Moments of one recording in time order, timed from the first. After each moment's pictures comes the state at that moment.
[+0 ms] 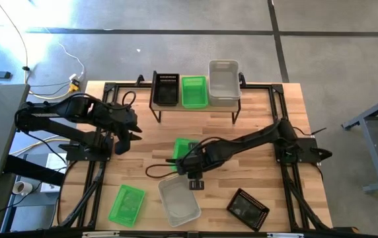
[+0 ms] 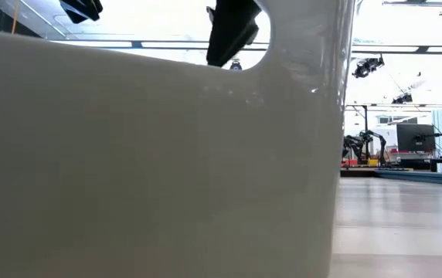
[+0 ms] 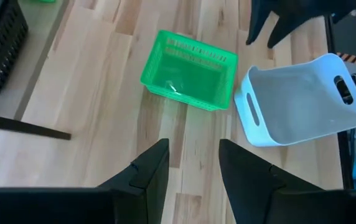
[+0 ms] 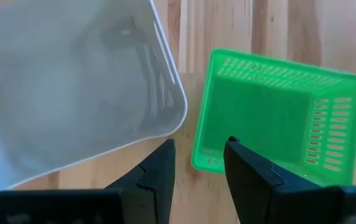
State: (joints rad) left arm 0.06 0.96 1.17 -1.09 -0.02 -0.23; right arm 0.30 2.08 1.92 -1.01 0.10 0.21
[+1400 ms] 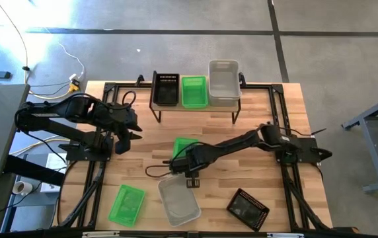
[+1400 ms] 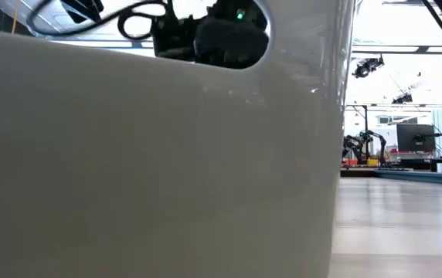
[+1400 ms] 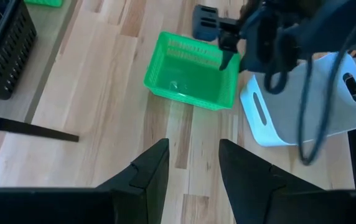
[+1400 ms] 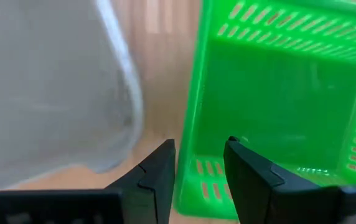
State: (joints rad) left arm 0.06 0.96 1.17 -1.10 -0.04 -0.21; right arm 0.24 2.26 1.92 -1.00 0.09 0.18
